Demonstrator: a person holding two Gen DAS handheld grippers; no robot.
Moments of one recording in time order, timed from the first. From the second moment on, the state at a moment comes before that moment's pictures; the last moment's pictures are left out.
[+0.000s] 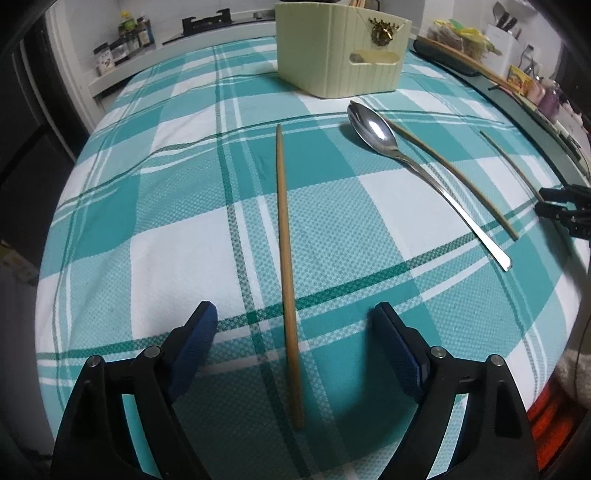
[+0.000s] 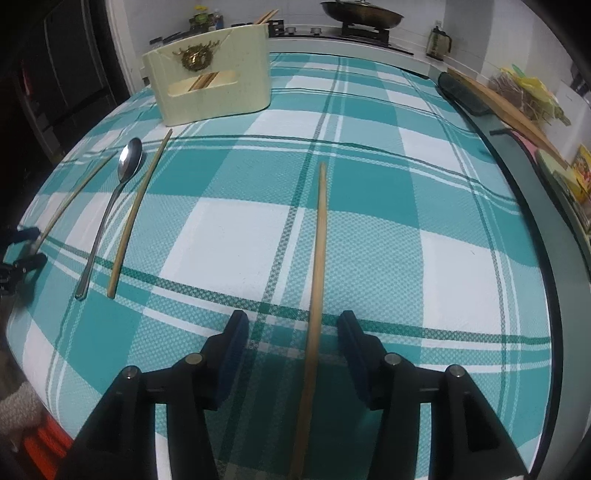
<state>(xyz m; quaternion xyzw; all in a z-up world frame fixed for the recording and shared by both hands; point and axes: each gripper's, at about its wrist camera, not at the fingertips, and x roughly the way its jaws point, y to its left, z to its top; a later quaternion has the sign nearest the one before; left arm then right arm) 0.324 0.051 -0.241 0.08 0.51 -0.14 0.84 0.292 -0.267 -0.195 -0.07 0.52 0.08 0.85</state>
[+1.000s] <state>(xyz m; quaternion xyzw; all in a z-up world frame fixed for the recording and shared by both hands) 0.402 0.065 -0.144 -0.01 0.43 -0.18 0.88 0.378 -0.267 -0.108 -0.01 0.45 0.11 0.88</state>
